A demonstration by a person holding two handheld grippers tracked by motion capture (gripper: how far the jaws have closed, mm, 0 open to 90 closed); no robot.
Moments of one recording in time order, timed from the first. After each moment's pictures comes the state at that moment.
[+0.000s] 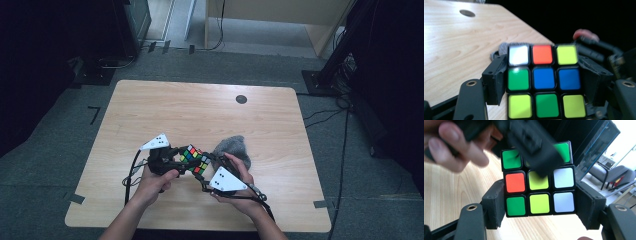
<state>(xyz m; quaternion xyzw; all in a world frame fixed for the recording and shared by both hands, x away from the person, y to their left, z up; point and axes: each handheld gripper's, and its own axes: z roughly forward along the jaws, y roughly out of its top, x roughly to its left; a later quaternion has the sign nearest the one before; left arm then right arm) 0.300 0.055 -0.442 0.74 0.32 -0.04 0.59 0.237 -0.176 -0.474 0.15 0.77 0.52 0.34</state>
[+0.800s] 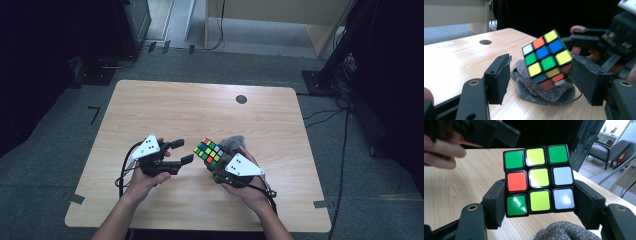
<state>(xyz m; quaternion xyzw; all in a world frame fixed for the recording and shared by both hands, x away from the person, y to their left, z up) 0.293 0.068 -0.440 0.75 0.25 0.09 0.61 0.252 -0.209 -0.458 0.24 0.75 0.54 0.29</state>
